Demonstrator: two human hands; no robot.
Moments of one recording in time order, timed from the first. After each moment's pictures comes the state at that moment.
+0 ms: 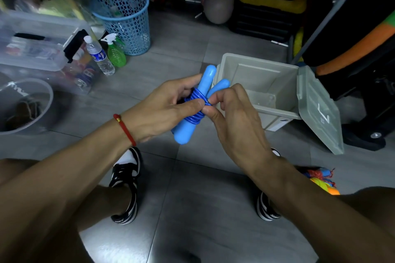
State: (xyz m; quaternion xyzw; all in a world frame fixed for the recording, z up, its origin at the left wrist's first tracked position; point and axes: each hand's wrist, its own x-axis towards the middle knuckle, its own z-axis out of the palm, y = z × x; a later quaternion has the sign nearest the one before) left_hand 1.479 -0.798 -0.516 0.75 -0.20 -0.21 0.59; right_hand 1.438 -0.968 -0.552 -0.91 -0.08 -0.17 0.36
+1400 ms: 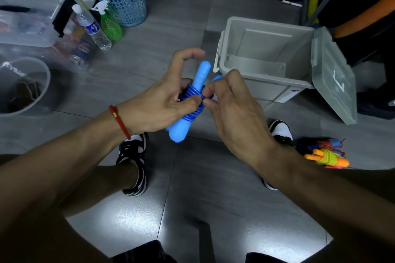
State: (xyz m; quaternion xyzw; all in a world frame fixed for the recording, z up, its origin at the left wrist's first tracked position) left_hand 1.467 -0.785 -0.548 0.79 -0.21 -0.25 0.53; right_hand 1.415 -0.961 -0.568 -0.94 -0.11 -0.11 0.30
